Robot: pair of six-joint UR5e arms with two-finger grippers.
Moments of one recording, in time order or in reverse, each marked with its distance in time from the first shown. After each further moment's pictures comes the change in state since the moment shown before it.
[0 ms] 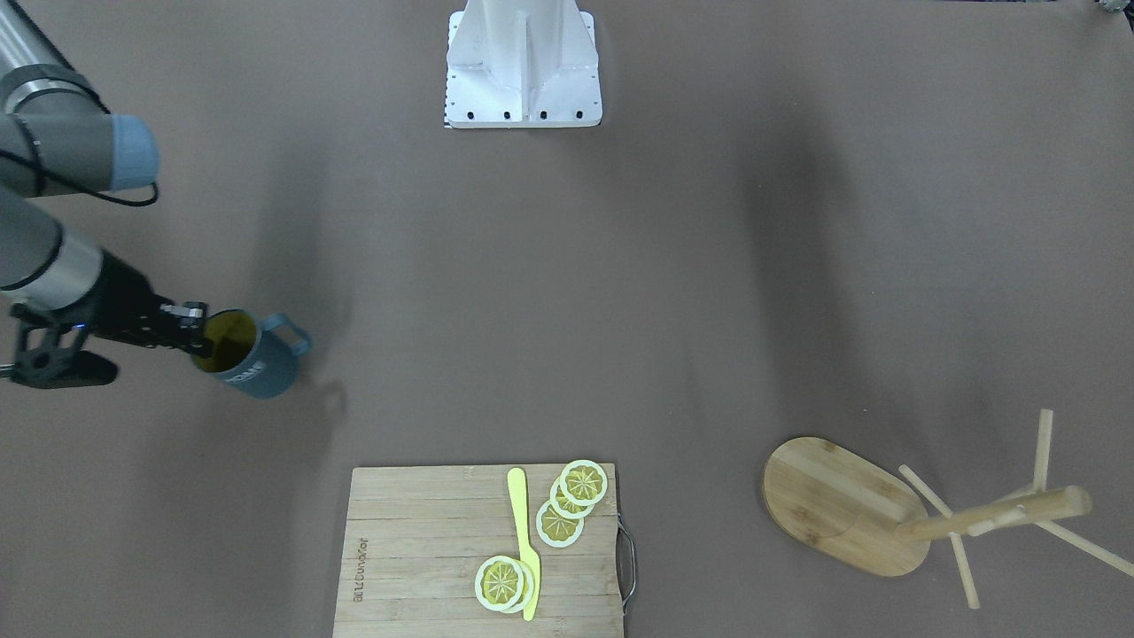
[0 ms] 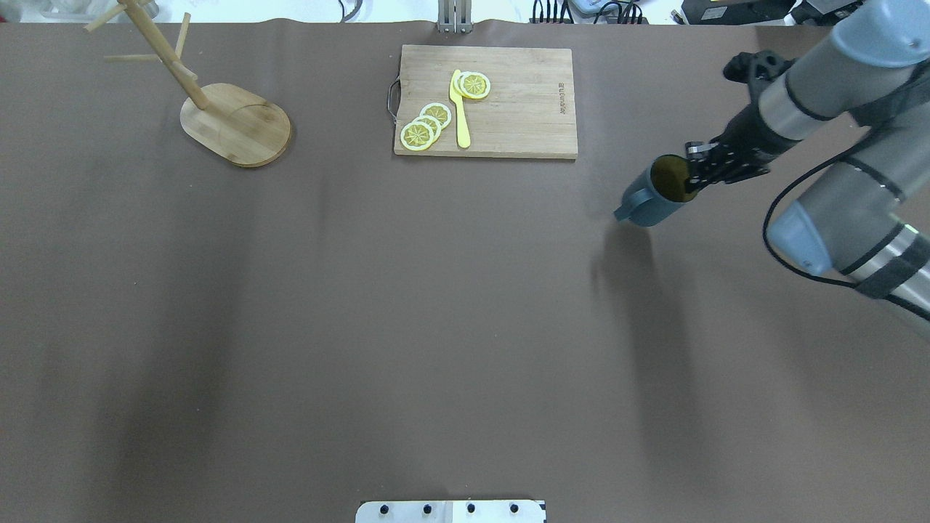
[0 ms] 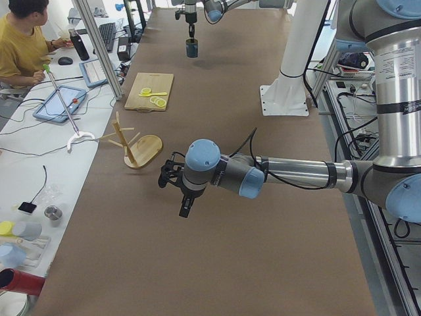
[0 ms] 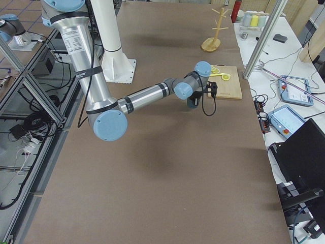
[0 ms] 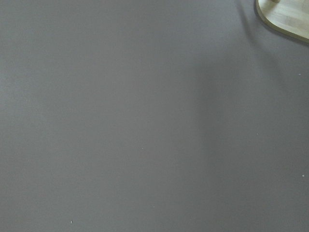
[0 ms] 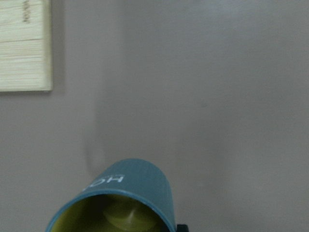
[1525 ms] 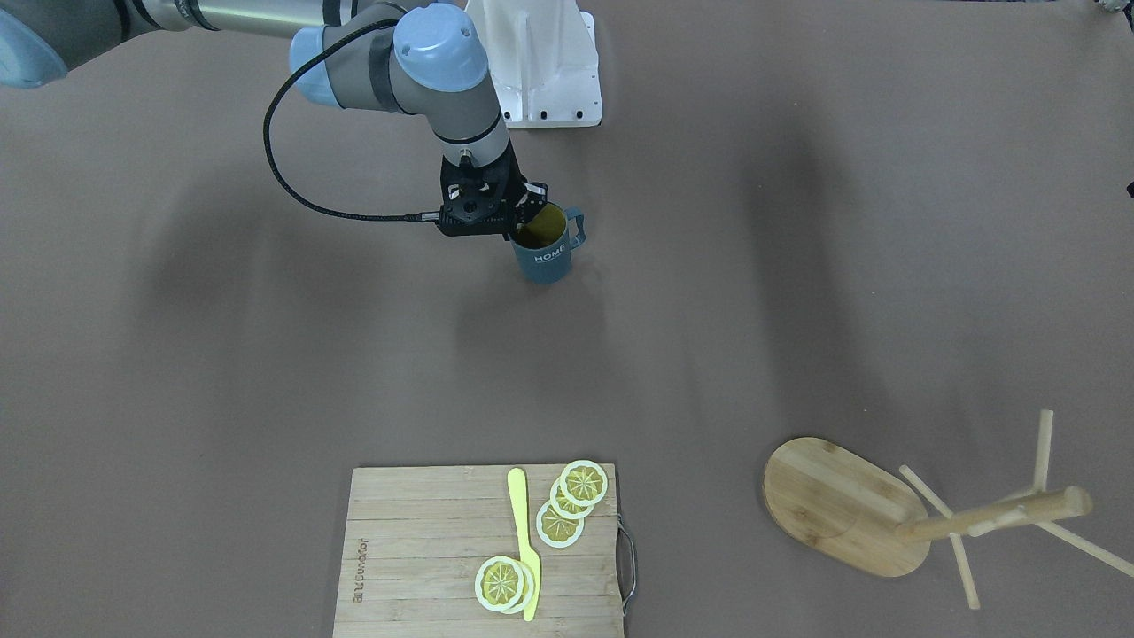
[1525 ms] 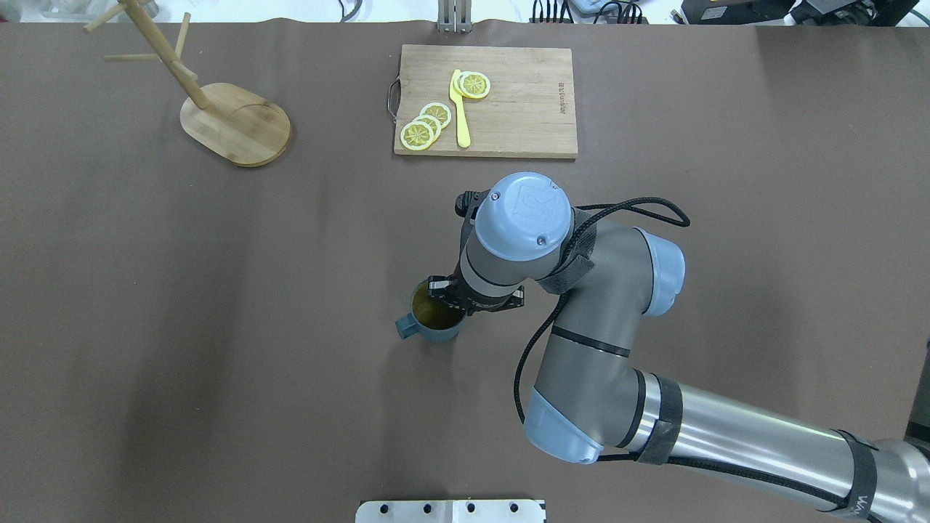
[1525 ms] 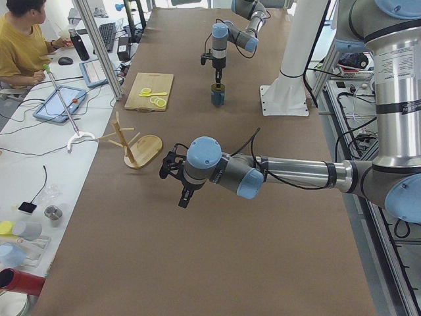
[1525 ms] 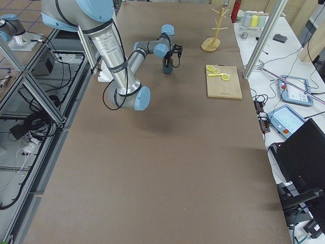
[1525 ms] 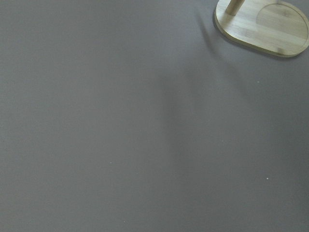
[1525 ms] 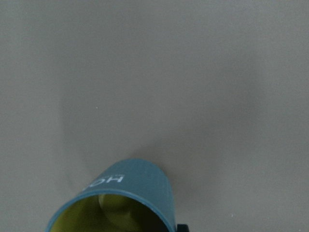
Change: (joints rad) left arm 0.022 -0.005 -0.004 -0.089 -0.079 -0.028; right arm -0.485 0.325 0.038 -0.211 -0.358 0.378
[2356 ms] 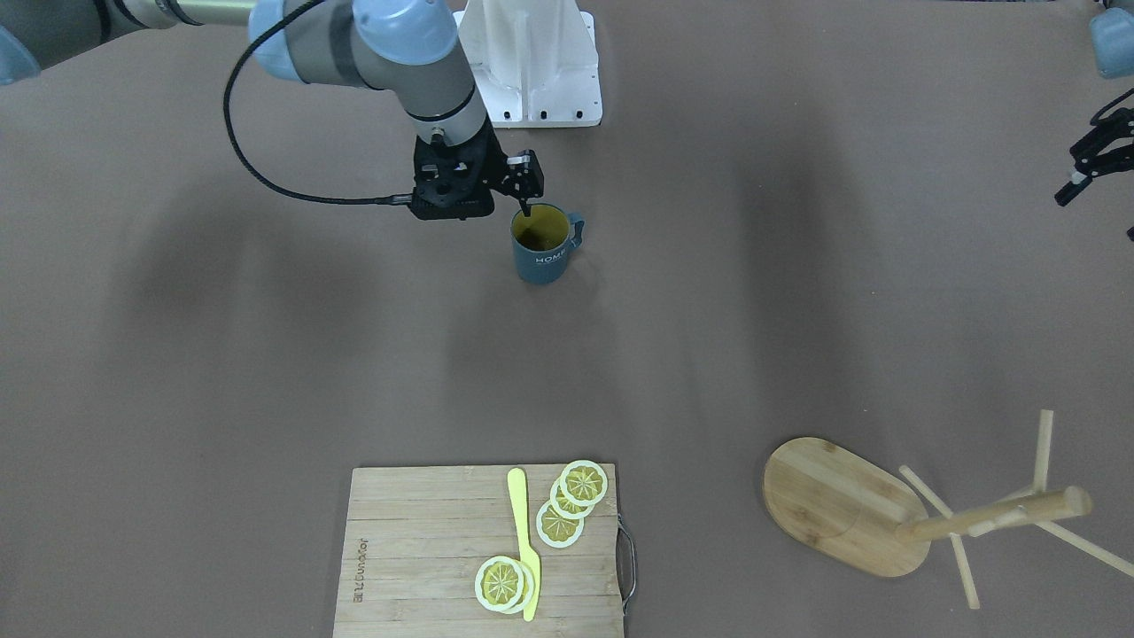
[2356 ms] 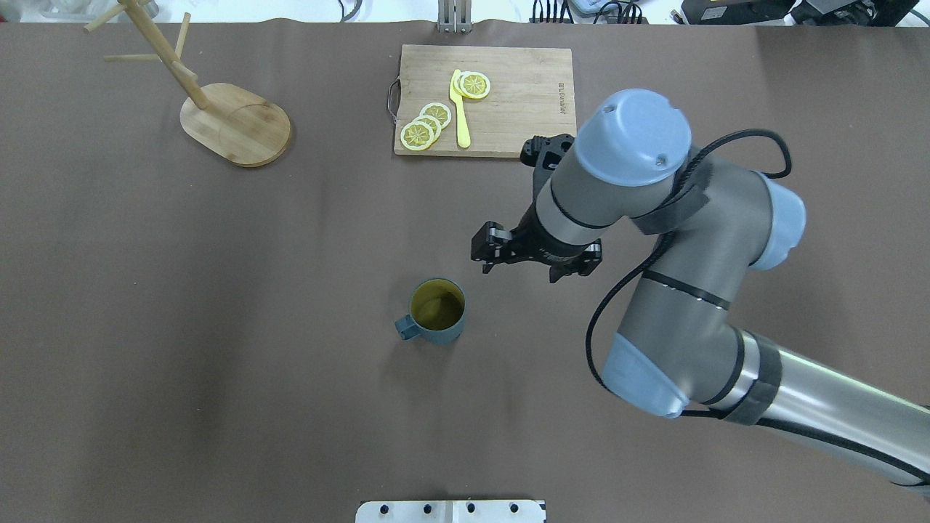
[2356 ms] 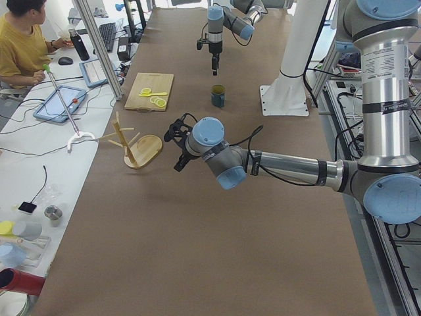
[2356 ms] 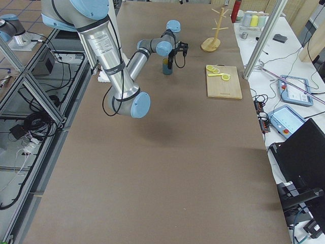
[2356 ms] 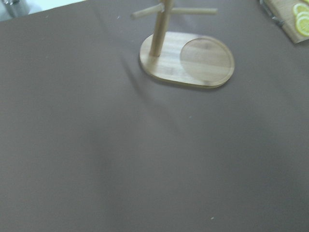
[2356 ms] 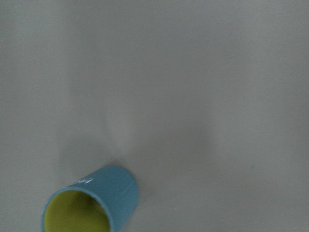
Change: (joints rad) left arm 0.232 -0.072 -0.002 -0.634 0.026 -0.344; right arm 0.175 -0.142 0.196 -0.068 0.164 -0.113
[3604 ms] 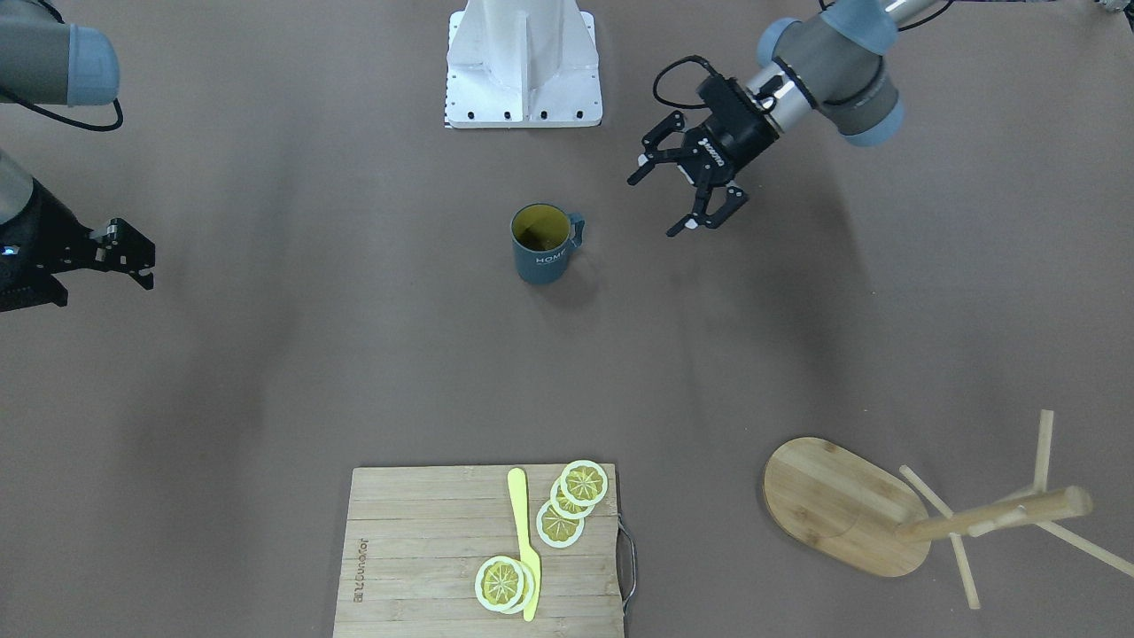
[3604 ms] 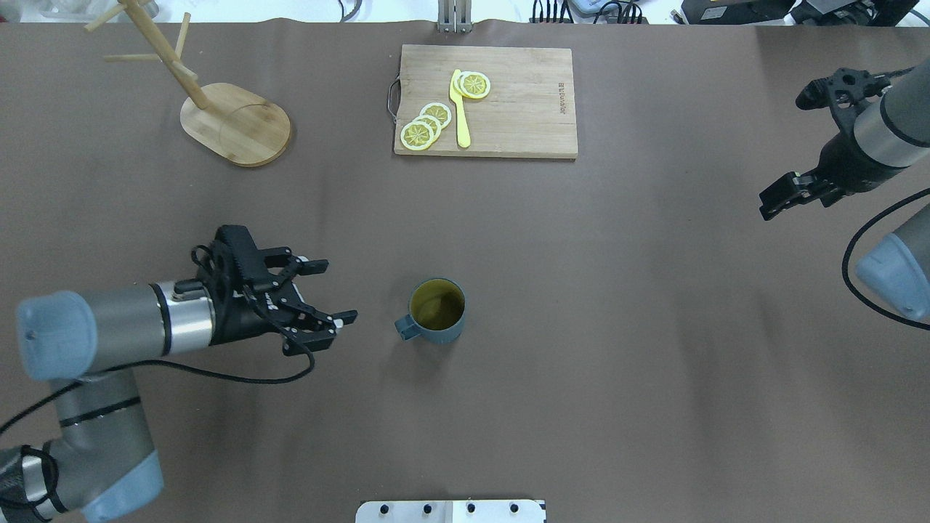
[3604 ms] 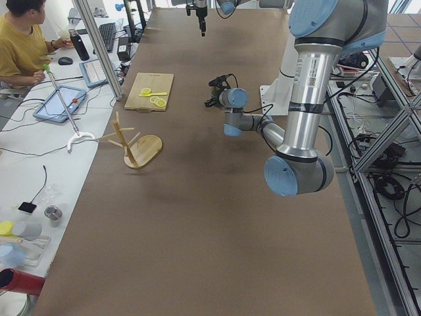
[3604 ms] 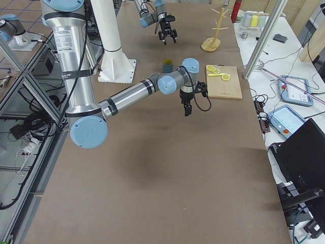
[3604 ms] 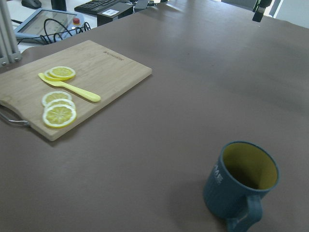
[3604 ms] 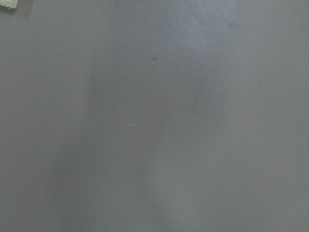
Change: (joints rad) left arm 0.894 -0.308 0.033 -0.200 0.850 -0.030; right arm 0.420 -0.420 0.008 -0.003 0.102 -0.779
